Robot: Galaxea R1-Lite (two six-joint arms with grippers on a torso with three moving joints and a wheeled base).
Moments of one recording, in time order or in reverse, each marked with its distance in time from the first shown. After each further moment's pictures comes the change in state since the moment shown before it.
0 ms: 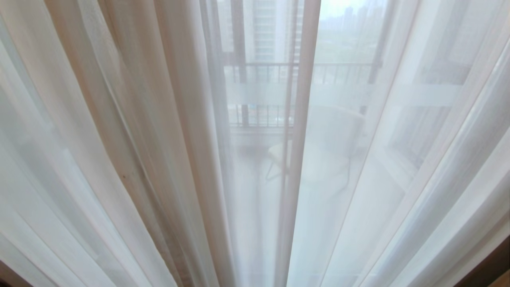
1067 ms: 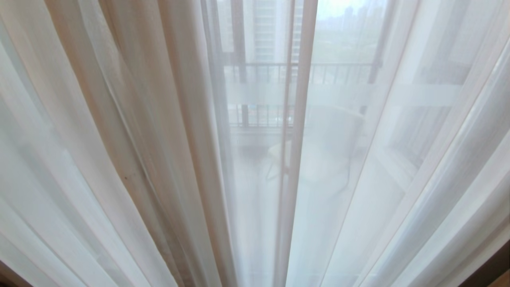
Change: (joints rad) left arm 0.001 -0.043 0.000 0.001 0.002 -0.005; right arm 0.005 0.000 0.000 0.000 0.000 0.000
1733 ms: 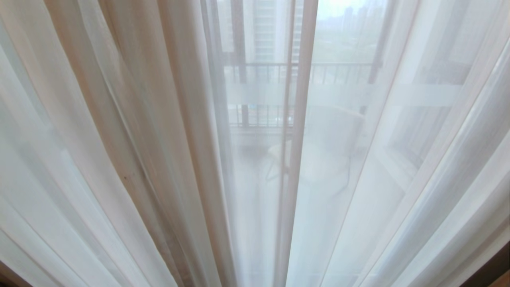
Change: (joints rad) left arm 0.000 0.000 0.000 0.000 0.001 0.000; right arm 0.000 0.000 0.000 0.000 0.000 0.000
